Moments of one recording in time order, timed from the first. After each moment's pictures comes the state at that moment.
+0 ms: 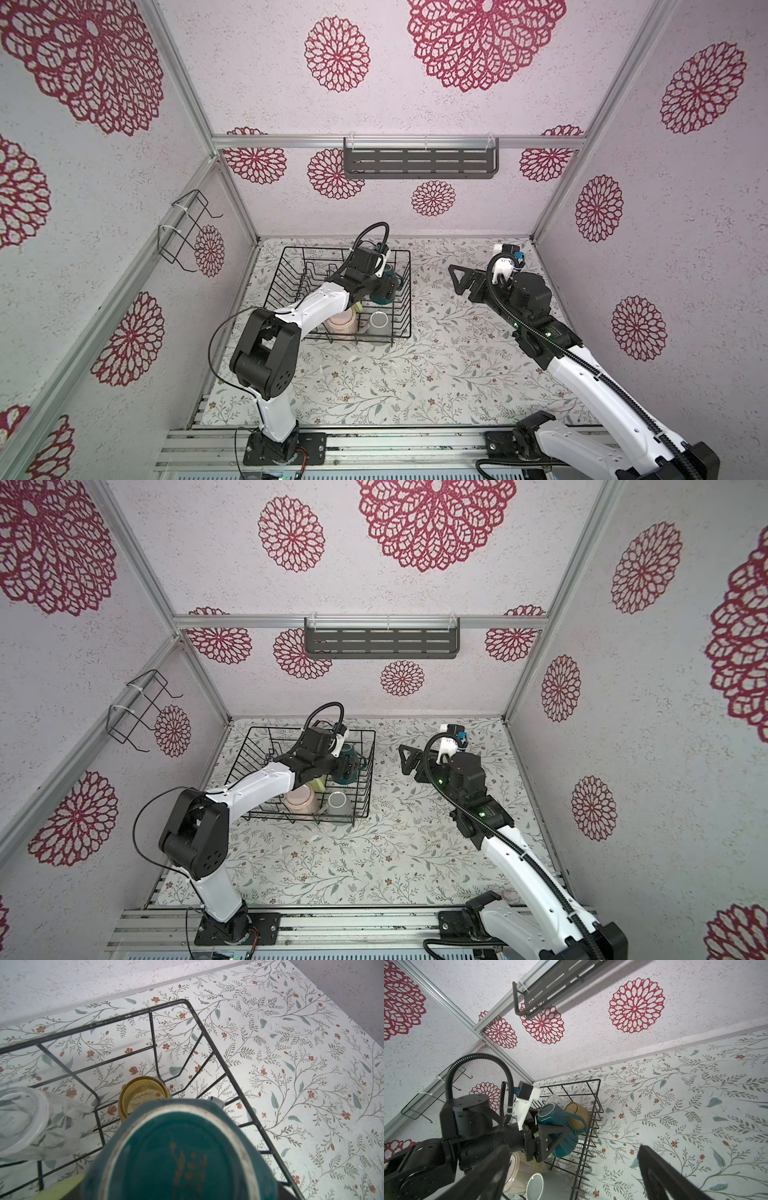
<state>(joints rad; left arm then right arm) -0.51 1.80 1.28 -0.18 0.06 -0.09 0.44 0.99 0.87 -0.07 -0.07 0.58</state>
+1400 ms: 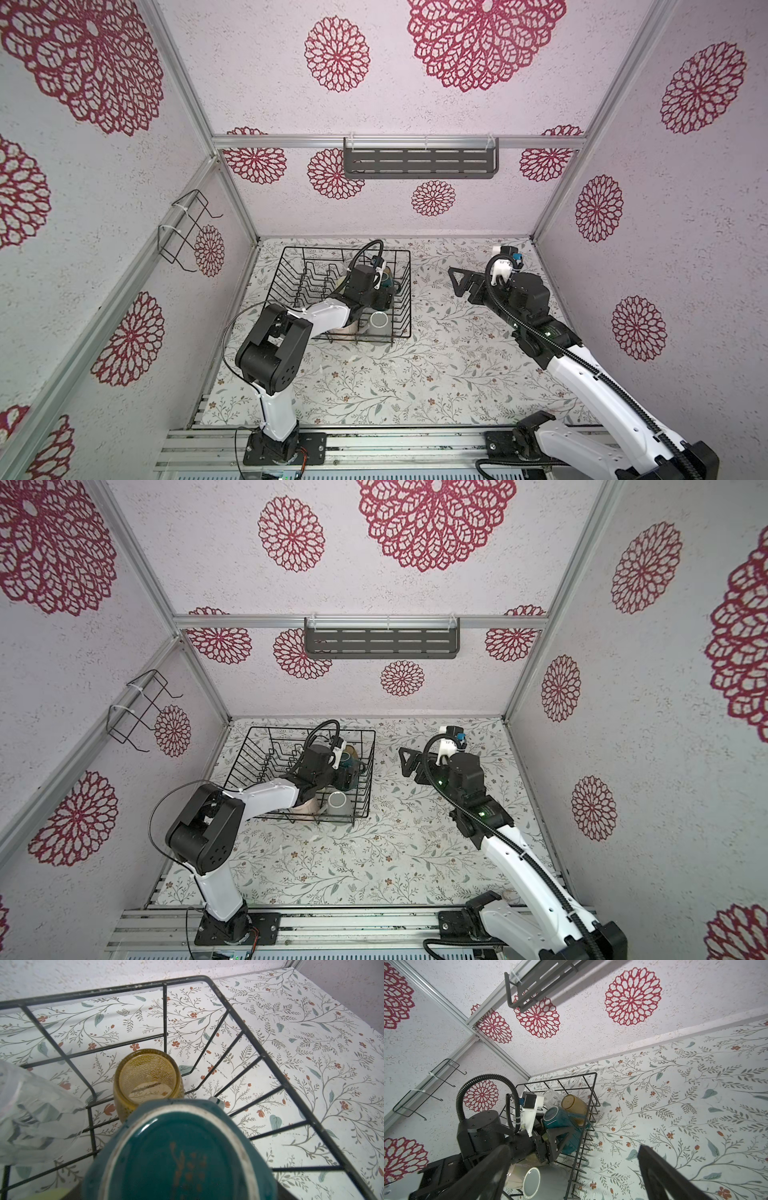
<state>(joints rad) -0.50 1.85 1.07 0.18 0.01 -0.13 0.43 0.99 0.87 -0.11 -0.07 0.58</state>
